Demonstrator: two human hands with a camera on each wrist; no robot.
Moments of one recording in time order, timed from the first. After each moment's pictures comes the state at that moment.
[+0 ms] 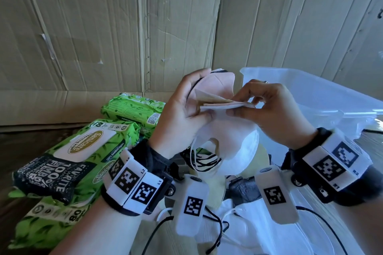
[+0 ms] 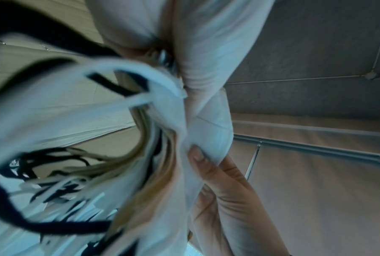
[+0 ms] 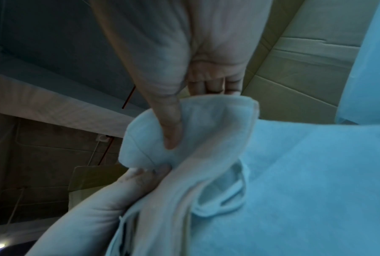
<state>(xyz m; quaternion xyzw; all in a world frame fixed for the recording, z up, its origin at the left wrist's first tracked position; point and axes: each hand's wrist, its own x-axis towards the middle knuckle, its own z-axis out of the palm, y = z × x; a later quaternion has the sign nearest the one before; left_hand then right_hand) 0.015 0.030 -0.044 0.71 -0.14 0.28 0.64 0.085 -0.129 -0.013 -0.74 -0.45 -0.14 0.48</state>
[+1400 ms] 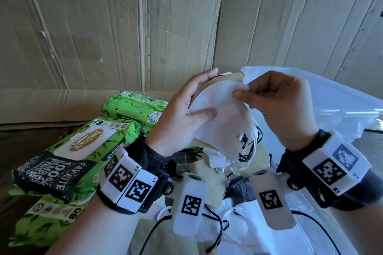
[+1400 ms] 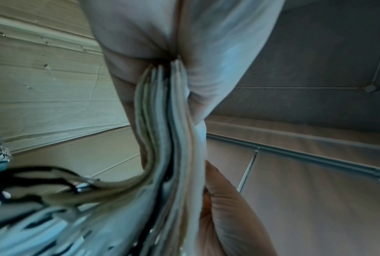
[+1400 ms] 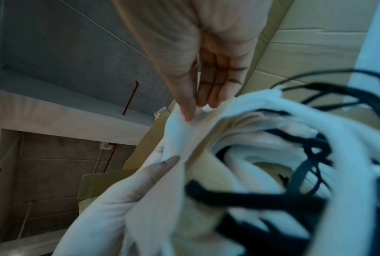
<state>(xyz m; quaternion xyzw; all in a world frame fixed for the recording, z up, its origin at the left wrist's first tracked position) 0.005 0.029 -0.034 0.73 -0.15 0.26 0.61 0.082 -0.128 -0.012 -0.70 -0.32 -0.19 0.61</state>
